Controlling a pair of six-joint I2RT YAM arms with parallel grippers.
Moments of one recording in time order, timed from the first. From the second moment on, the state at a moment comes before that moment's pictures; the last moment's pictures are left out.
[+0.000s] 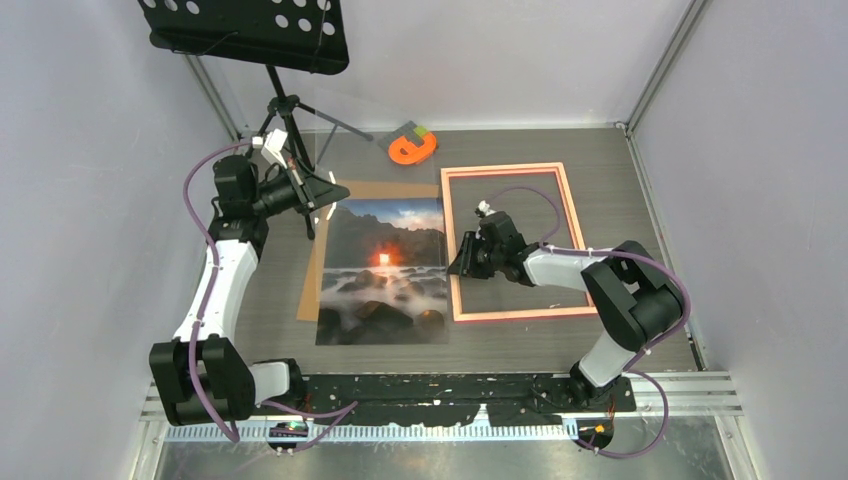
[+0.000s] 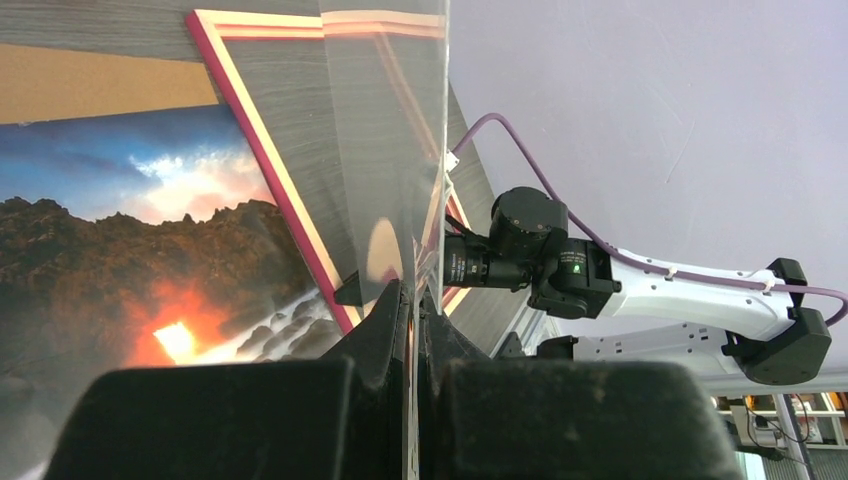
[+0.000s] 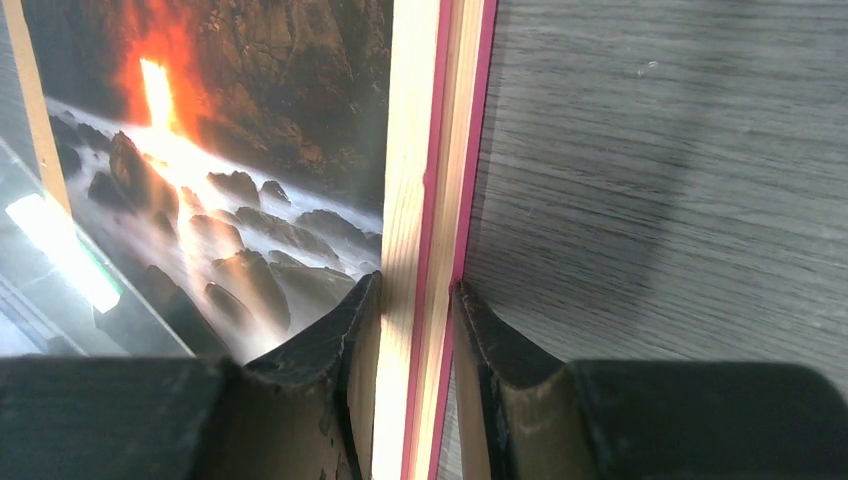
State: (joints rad) left arm 0.09 1.23 0.98 -0.03 0.99 -0.68; right arm 0.57 1.65 0.74 0.10 -0.20 0.66
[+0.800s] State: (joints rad) left arm 0.04 1.30 0.90 0.30 0.95 -0.95; right arm 0.26 1.32 0.80 -0.08 -0.06 0.40
